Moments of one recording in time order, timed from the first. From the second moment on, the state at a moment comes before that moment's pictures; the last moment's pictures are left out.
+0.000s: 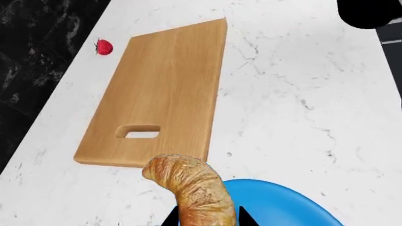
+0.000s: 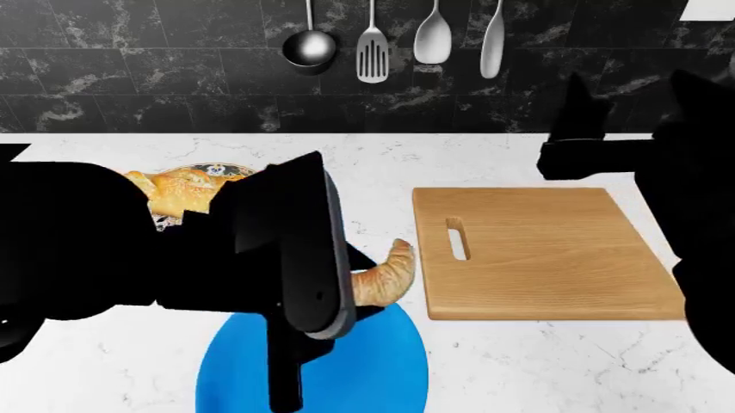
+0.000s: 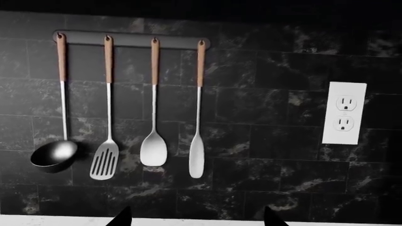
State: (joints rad) left arm -1.43 -0.67 0.72 0.57 -1.17 -1.31 0.42; right arm 0.90 0.59 0.13 -0.68 1.29 1.25 0.79
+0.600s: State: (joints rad) left arm -1.48 -0.47 0.80 0.33 -1.03 -1.21 0.41; right arm 0.88 0.60 0.12 -0.69 1.28 1.22 0.79
